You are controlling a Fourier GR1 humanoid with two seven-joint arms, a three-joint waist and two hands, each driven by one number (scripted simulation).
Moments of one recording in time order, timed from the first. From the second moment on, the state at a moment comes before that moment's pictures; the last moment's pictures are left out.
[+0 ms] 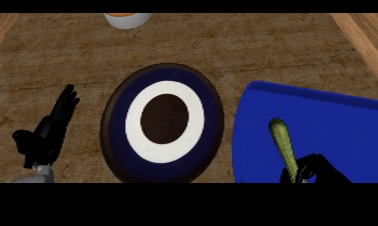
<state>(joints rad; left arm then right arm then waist) -0.01 0.21 0.15 -1.34 -0.01 -0.07 -0.13 0.41 -0.20 0.34 -1.92 1.02 -0.34 0.68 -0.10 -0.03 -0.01</state>
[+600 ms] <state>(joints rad) 0.01 0.21 0.16 -1.37 0.00 -0.08 -0.12 0.94 -0.11 0.74 -2.25 1.59 -0.74 0.63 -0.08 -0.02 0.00</state>
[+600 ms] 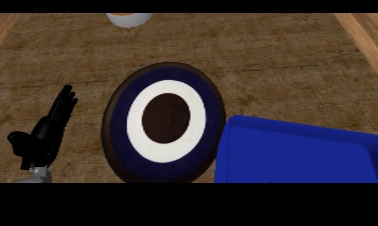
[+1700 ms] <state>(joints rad) -0.05 0.19 0.11 -1.38 -0.03 -0.09 -0.12 1.02 -0.13 1.03 -2.35 2.07 -0.70 0.74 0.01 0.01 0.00</state>
